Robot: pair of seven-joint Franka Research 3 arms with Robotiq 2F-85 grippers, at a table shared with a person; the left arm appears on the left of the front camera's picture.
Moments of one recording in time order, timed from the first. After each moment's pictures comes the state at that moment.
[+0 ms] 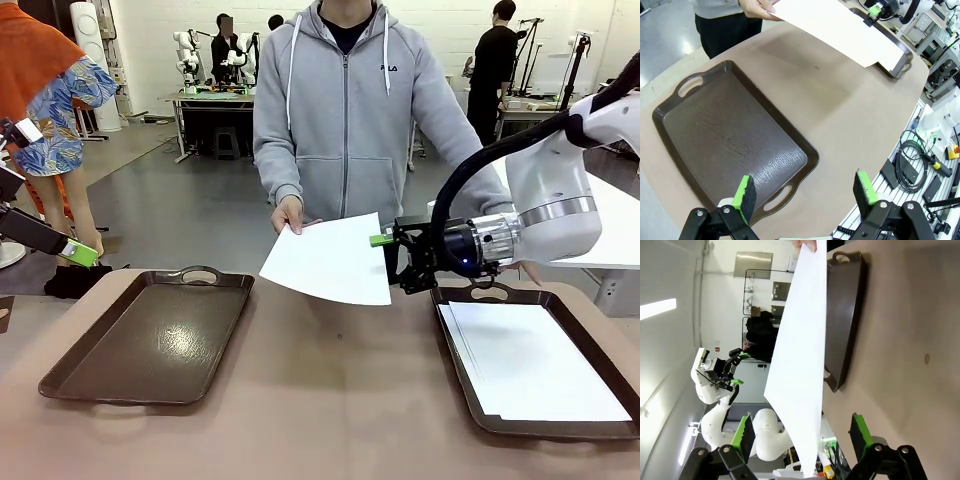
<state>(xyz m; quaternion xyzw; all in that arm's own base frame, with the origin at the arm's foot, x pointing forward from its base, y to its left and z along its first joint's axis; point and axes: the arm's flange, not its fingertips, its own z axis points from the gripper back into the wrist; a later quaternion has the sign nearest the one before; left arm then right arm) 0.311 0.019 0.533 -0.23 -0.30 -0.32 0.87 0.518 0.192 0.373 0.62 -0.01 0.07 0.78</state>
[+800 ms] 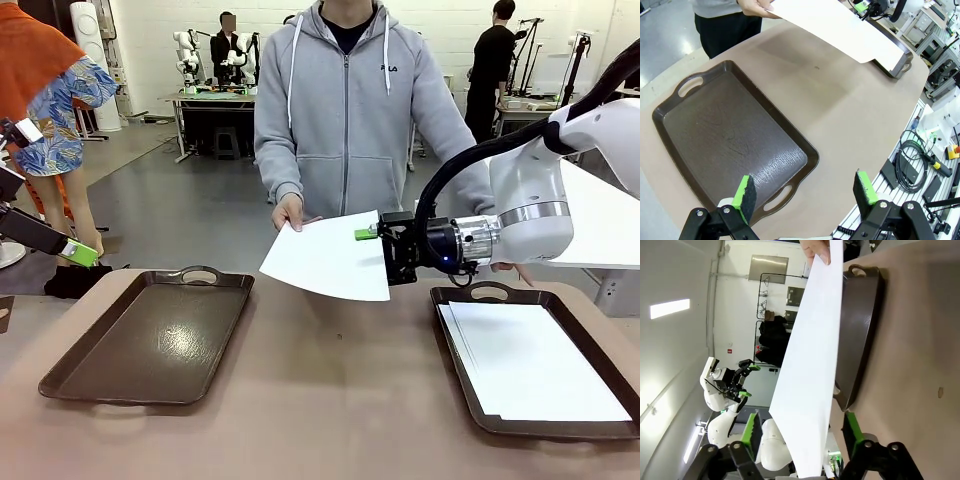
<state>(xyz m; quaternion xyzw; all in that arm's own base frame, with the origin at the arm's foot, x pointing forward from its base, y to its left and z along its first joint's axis) 0.311 0.019 0.533 -0.23 -0.30 -0.32 0.87 0.541 0.213 0.363 0.65 -0.02 0.07 0.75</state>
